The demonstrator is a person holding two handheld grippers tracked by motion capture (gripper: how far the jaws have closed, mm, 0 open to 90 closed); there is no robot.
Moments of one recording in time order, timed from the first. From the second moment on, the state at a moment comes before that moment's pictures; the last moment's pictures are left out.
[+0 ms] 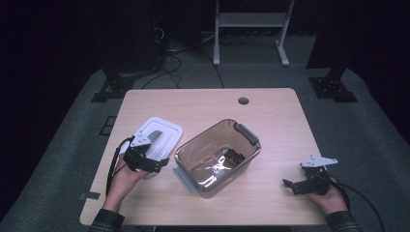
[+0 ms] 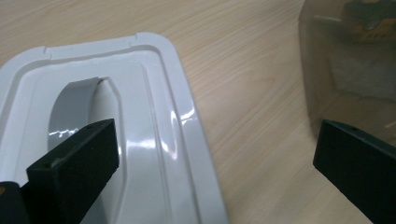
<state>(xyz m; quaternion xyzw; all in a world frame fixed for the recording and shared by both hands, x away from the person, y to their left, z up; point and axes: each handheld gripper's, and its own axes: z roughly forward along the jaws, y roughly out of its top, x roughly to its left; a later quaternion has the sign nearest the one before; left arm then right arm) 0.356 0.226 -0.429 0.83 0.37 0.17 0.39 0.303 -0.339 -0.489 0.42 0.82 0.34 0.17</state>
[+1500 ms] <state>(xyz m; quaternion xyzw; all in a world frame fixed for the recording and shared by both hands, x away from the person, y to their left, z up) 0.432 0.256 -0.449 0.80 0.45 0.18 0.35 0.303 -0.339 -0.489 0.42 0.82 0.34 0.17</state>
